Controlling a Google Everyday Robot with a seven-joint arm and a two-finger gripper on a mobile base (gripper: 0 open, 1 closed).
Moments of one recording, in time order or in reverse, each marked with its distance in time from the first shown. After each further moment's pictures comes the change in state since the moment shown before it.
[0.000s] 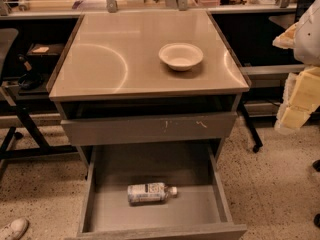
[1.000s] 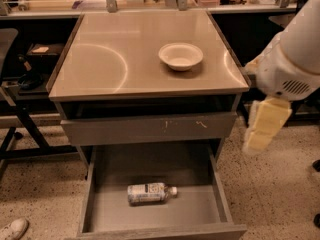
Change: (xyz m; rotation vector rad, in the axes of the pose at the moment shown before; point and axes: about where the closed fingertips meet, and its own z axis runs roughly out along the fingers) arm -0.023 0.023 0.053 -0.028 -0.006 -0.023
